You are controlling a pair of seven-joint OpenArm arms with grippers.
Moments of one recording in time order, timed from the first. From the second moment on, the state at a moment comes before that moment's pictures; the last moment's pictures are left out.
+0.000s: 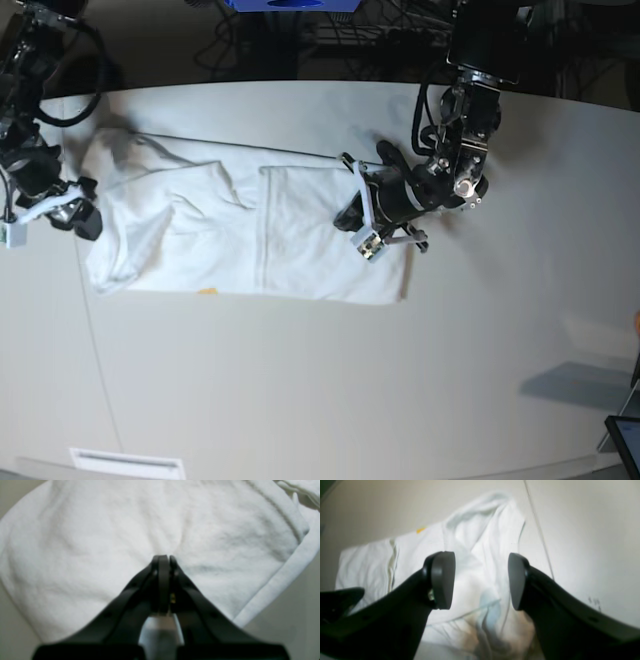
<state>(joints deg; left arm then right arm) 0.6 -14.8 11.8 86.7 -11.5 -34.5 38.5 -13.2 12.3 31.4 104.3 46.8 15.0 -57.1</state>
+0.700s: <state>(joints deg) 1.1 -13.8 5.6 86.9 -11.1 -34.7 40.1 -6.2 14.3 35.4 81.5 48.9 25.6 -65.1</state>
